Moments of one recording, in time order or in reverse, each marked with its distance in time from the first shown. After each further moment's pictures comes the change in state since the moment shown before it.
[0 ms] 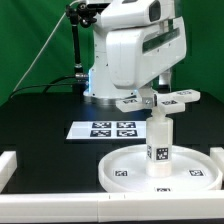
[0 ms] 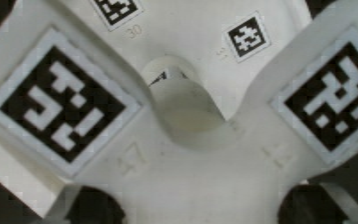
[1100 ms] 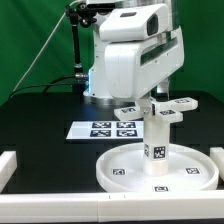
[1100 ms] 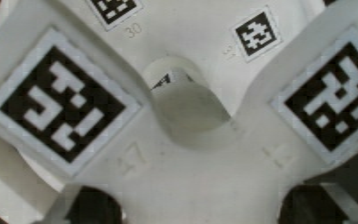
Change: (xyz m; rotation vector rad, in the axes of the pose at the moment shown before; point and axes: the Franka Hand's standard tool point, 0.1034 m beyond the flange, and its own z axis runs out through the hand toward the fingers) arm -0.005 0.000 0.012 0.012 -0.006 -0.002
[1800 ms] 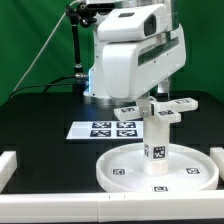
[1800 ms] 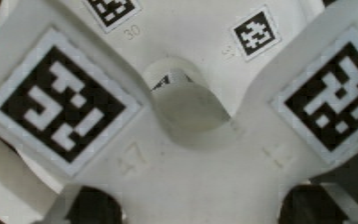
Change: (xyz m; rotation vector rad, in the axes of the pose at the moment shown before) arm -0.001 0.001 0.000 0.003 0.002 0.104
